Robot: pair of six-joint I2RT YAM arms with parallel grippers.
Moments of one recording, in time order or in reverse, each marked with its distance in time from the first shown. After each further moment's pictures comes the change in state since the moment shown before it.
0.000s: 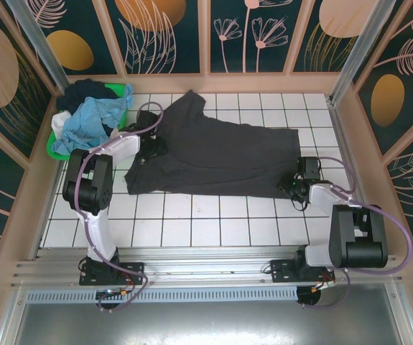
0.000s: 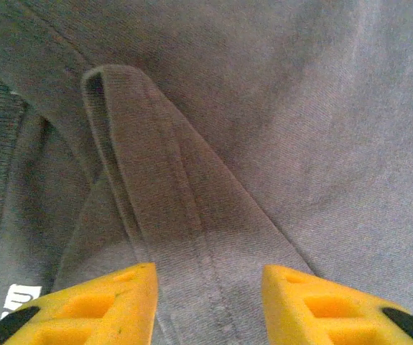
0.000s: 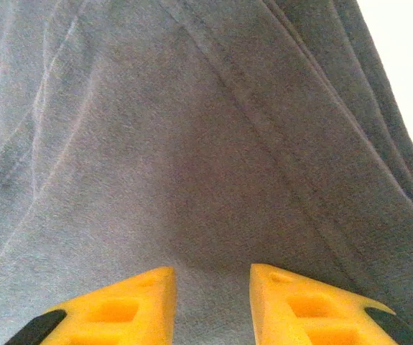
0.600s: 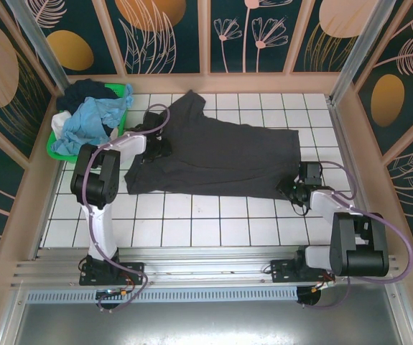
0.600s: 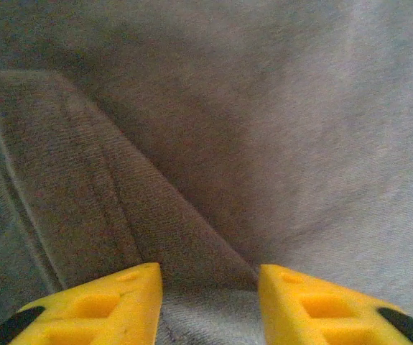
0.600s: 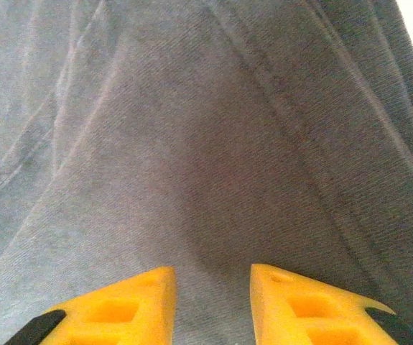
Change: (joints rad) left arm -0.020 0.068 0.021 0.042 -0.020 -0.004; right arm 0.001 -0.053 -0.048 0.035 -0.055 -0.001
